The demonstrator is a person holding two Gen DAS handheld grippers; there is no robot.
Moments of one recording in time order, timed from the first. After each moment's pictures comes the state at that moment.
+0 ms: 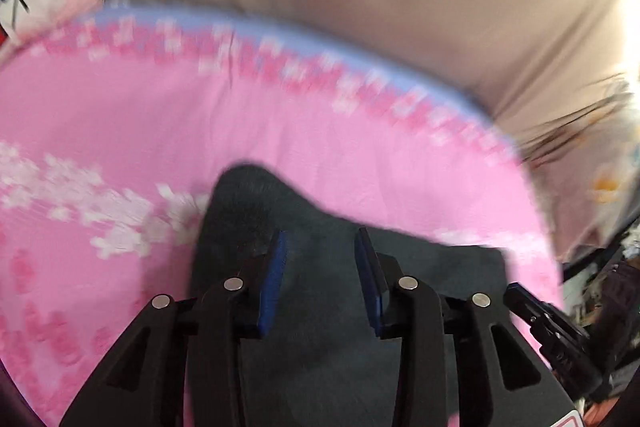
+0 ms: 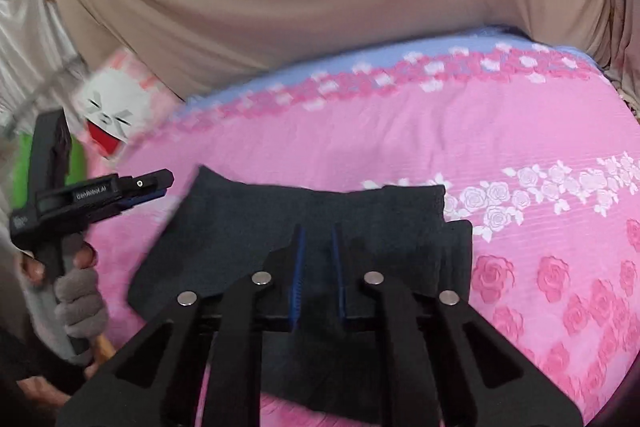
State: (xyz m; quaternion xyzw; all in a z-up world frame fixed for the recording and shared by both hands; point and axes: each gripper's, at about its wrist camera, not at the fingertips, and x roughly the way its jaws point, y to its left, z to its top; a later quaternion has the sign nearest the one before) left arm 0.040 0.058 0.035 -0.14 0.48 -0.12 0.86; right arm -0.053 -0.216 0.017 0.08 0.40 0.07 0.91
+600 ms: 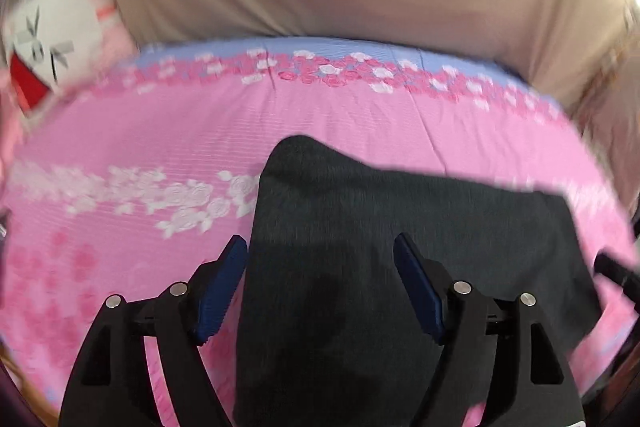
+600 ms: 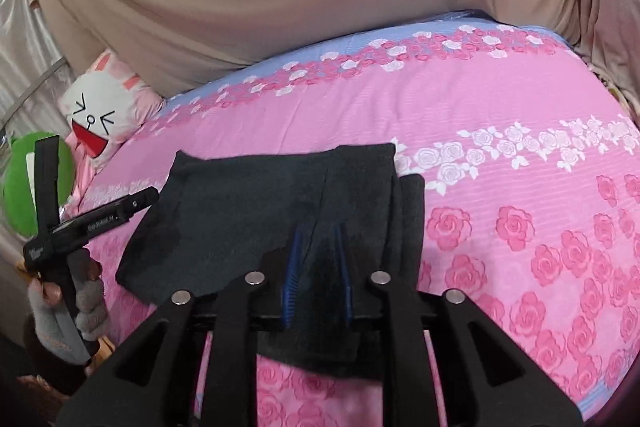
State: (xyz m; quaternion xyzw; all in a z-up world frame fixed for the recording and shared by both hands) left arm -0.038 0.041 0.042 0.01 0.41 -0.06 0.91; right arm -0.120 -0.231 0.032 0.10 0.40 0.08 0.91
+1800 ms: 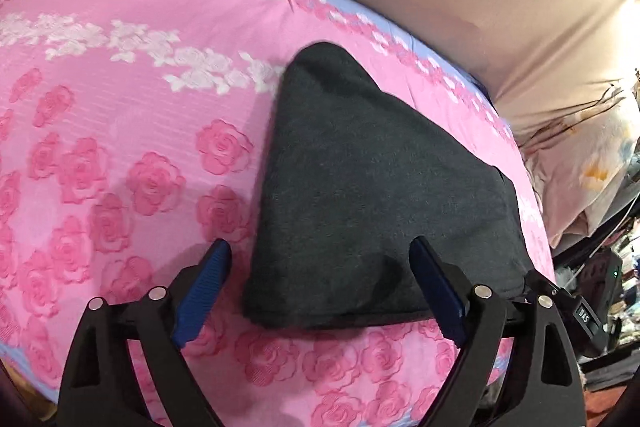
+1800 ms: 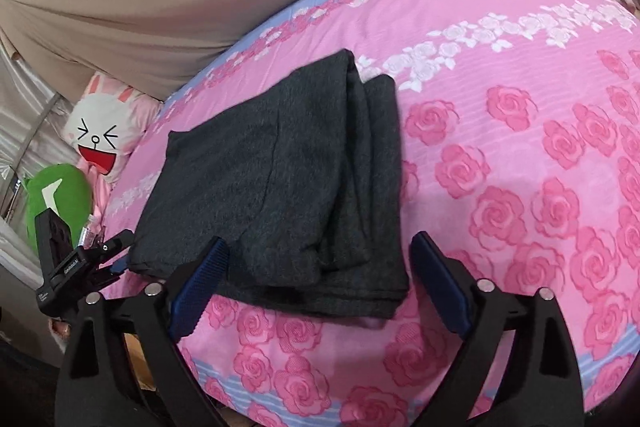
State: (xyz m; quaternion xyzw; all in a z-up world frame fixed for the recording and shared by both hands) left arm -0.076 0.107 0.004 -0.20 0.47 -0.14 0.85; right arm -0.136 -0.264 -0.008 0.23 0.42 0.10 0.87
